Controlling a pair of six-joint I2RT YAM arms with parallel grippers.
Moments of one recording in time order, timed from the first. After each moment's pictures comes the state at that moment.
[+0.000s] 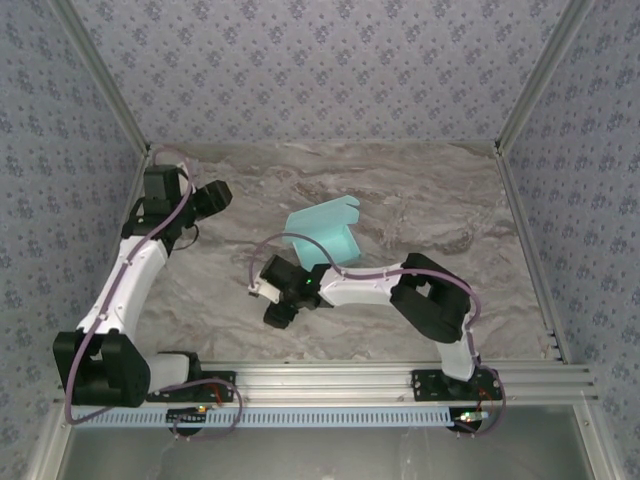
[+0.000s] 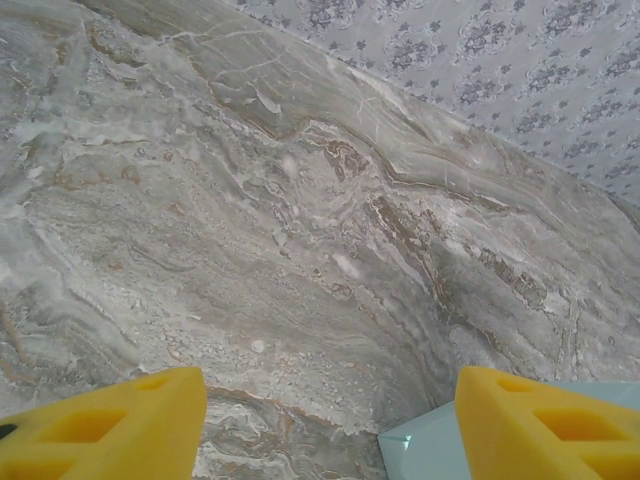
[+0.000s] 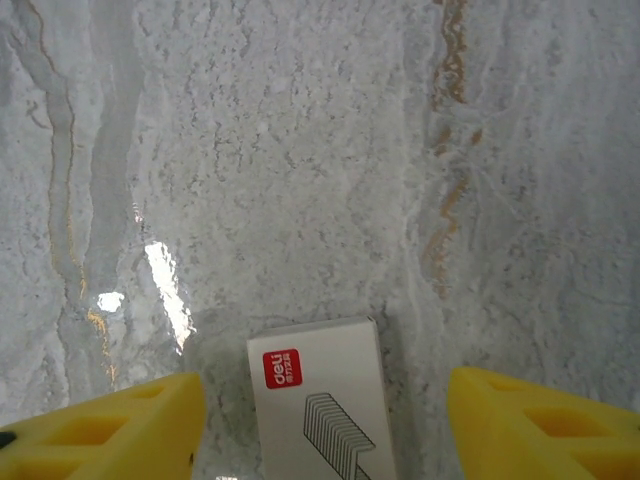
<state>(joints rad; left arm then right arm) -0.07 1.23 1.05 -0.43 0.24 -0.47 1.13 1.96 1.25 -0.32 -0.06 -0.12</state>
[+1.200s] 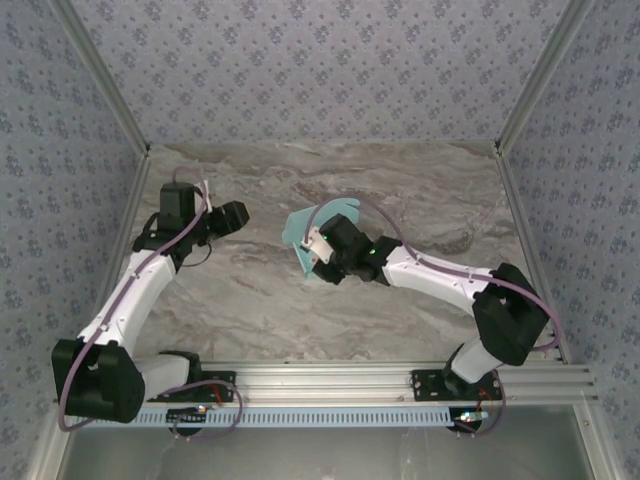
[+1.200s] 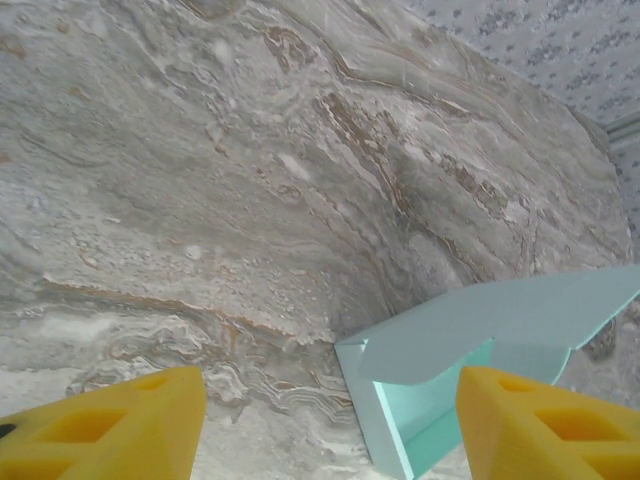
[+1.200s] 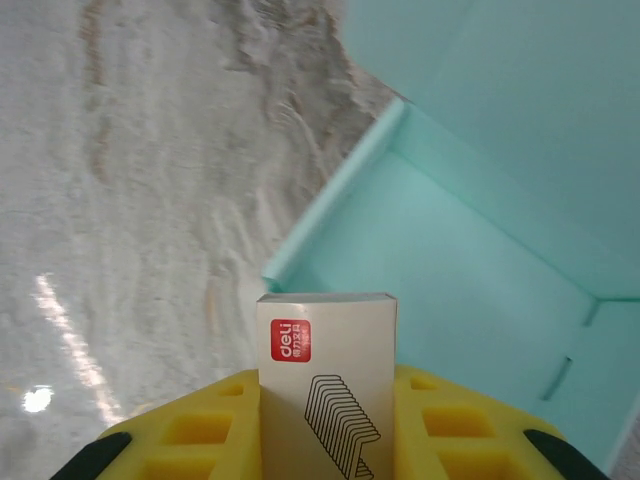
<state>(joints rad) -0.16 1.17 0.92 -0.41 0.32 -0.51 0.85 1.56 1.05 -0.39 0.01 -0.20</state>
